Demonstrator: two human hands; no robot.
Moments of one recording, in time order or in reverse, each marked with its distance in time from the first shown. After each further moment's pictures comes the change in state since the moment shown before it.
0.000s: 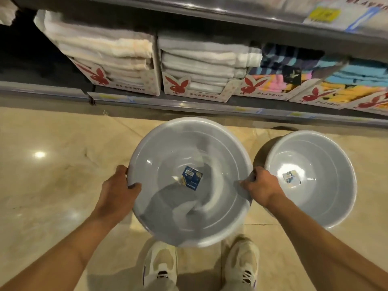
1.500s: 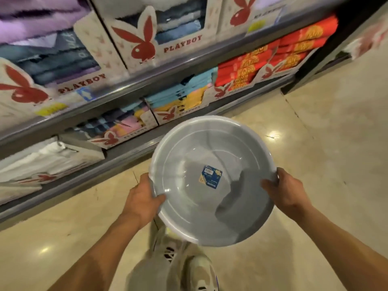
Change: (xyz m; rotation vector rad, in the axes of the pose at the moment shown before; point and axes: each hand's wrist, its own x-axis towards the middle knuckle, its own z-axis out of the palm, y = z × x) left_hand -0.062 0.304 0.187 0.244 -0.383 0.357; right_hand -0.023 0.283 -0.194 0.342 0.306 0.241
